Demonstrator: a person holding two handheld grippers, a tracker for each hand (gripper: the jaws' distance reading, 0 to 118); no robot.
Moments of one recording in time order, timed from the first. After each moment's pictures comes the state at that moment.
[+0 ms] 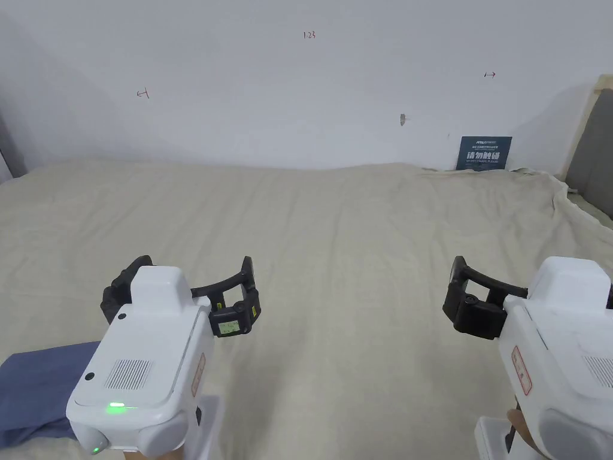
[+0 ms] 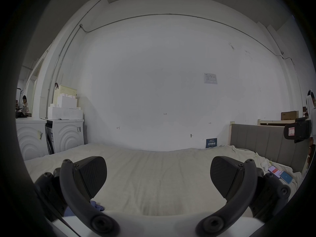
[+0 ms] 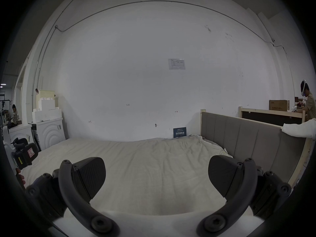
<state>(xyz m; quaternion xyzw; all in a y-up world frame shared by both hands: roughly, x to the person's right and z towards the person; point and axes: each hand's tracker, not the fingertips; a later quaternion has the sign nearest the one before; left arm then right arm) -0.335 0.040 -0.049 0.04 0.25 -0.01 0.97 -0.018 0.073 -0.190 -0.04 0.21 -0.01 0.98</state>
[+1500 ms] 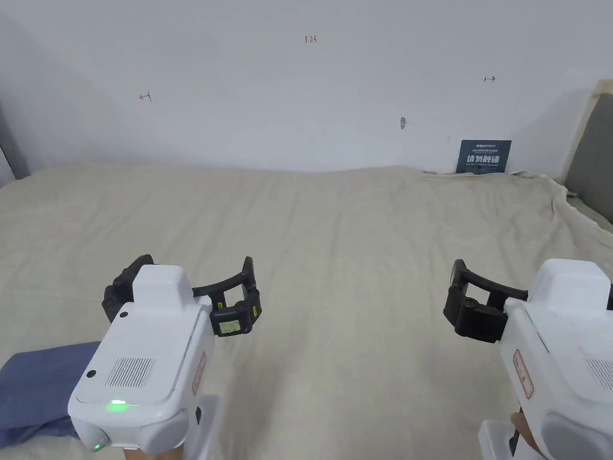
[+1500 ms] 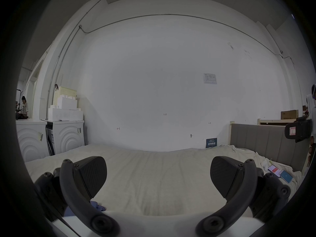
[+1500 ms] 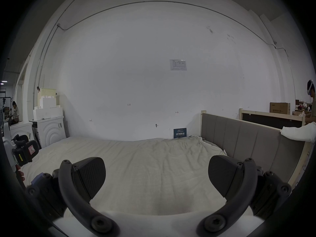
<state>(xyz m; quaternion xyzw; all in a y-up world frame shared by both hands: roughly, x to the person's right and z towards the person) -0.333 0.043 -0.045 0.04 0.25 -0.01 0.97 -0.015 0.068 -0.185 -0.04 0.22 0.00 0.98</state>
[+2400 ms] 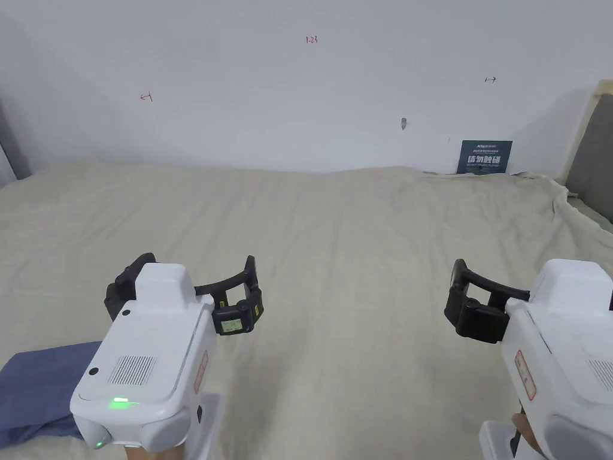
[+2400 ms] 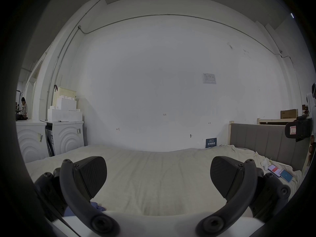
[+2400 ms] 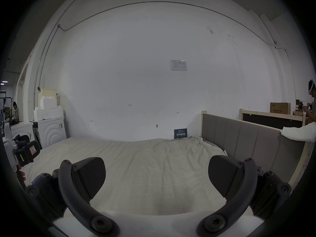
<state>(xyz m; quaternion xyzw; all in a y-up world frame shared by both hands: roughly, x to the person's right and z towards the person) -0.334 0.043 -0.046 0.04 0.25 -0.02 0.97 -0.022 0.081 -0.169 -0.03 0.22 -0.01 0.97</state>
